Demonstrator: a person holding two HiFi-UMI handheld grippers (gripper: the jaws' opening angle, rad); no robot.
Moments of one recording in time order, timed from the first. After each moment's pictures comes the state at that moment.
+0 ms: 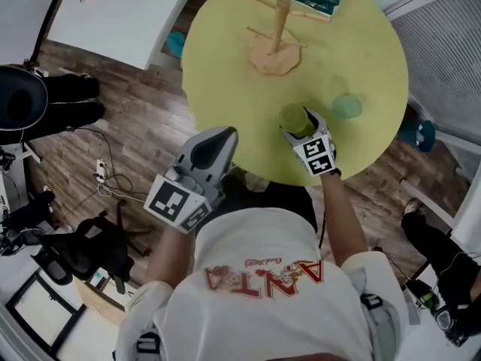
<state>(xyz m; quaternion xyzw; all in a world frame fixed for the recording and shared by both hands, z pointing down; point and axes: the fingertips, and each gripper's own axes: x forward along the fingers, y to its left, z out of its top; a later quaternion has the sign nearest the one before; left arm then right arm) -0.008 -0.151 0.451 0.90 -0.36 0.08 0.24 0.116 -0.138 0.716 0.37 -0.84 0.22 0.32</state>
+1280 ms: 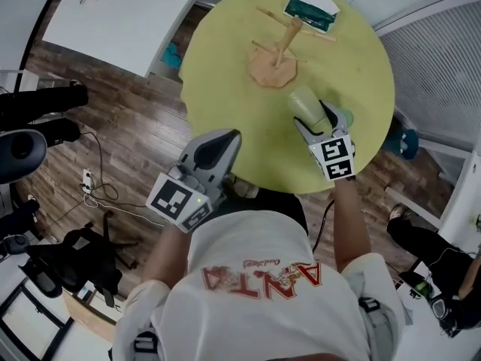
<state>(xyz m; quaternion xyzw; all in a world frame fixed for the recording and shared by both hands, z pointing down) -0.022 -0.161 0.437 0.91 -0.33 0.04 0.24 0.147 -0.195 0.598 0.42 -0.83 0.14 0.34</state>
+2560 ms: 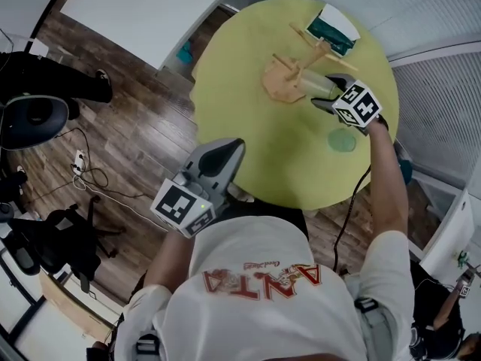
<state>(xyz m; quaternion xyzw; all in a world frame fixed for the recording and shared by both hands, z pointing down) -0.036 -0.163 0.444 0.88 -0.39 0.02 0.26 0.157 -0.310 0.634 0.15 -0.85 0.14 0.48</state>
